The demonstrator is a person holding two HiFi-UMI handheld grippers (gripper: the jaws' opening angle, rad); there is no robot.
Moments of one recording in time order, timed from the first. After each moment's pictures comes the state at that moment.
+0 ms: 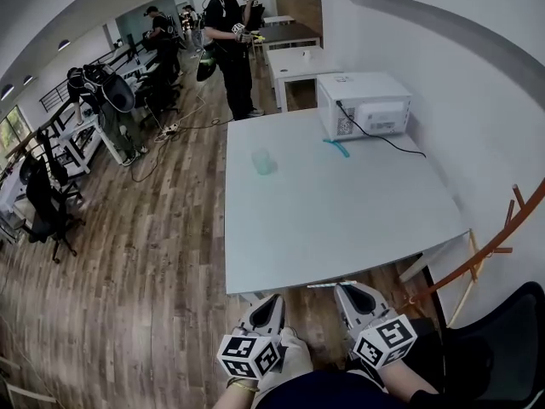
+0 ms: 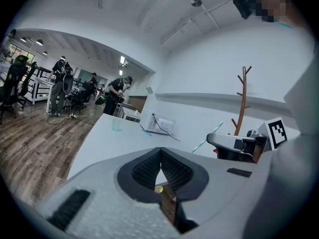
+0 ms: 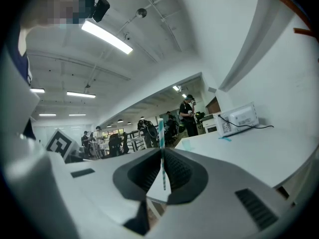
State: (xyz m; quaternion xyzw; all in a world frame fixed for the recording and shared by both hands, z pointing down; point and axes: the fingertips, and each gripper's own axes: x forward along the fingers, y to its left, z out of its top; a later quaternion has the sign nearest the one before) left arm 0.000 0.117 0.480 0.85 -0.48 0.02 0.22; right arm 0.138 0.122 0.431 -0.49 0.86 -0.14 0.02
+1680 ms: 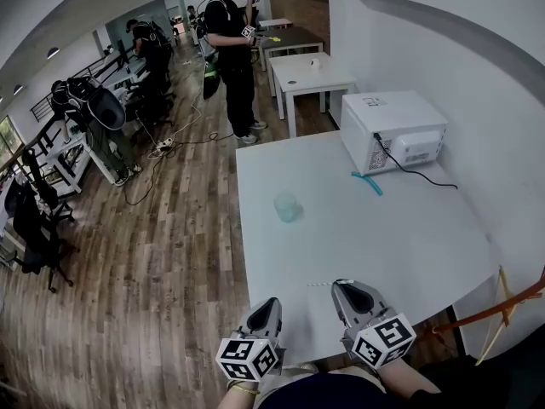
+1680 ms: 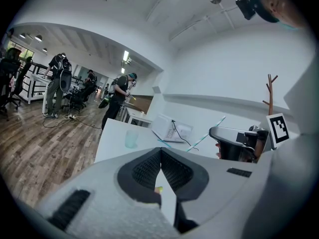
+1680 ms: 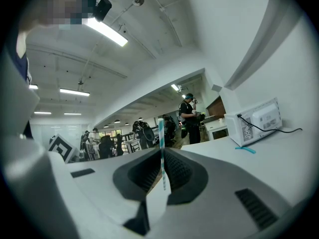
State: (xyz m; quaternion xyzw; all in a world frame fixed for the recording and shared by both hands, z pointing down) left arm -0.105 -0.126 0.486 0.85 -0.47 0.02 0.22; right arm 0.034 -0.121 0.416 -0.50 0.86 -0.12 0.03
